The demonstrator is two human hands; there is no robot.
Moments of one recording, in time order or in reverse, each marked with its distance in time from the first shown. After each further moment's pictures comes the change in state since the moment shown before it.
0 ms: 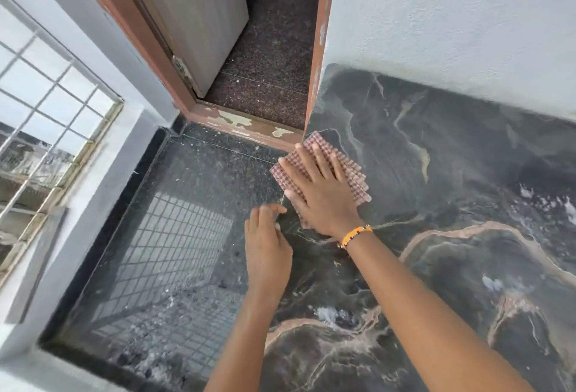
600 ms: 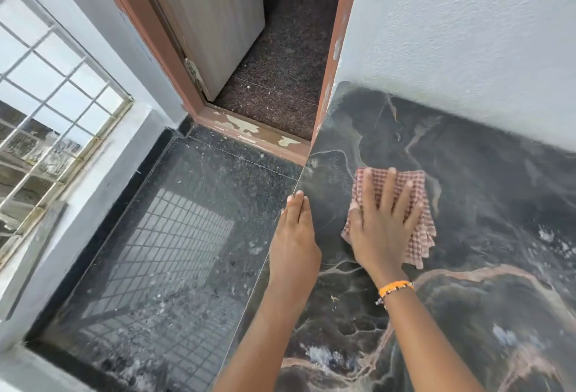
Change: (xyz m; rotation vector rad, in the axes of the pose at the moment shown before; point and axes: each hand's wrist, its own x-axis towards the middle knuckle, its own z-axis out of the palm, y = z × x) left_hand 0.035 0.030 0.038 0.250 -0.147 0.117; right_hand -0.031 0.046 0.009 0.051 0.177 0.549
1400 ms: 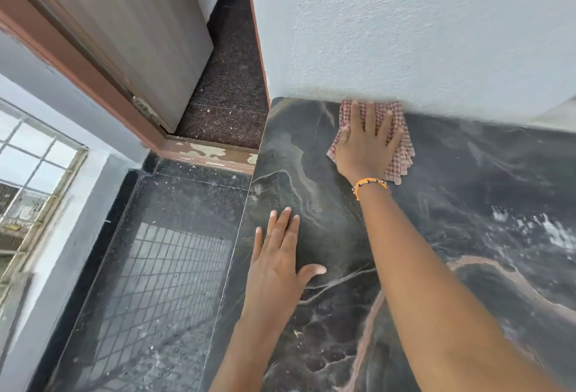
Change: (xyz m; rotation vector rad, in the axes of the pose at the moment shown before) left_hand 0.016 0.027 0.013 0.159 -0.238 0.224; right_hand 0.159 0.040 -0.016 0.155 0.098 0.228
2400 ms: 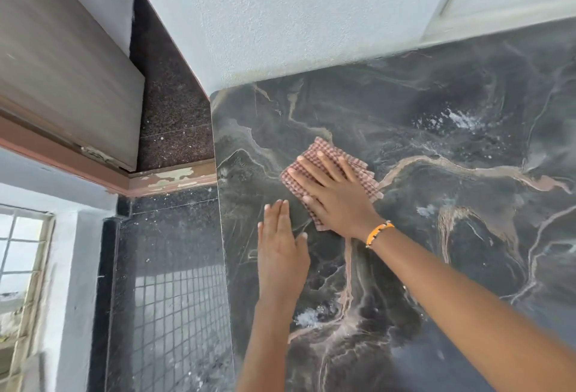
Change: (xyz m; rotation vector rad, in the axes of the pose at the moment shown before) left_hand -0.054 0.021 0.006 -0.140 -0.016 0.092; right_hand -0.182 0.071 -0.019 -0.143 -0.180 -0.432
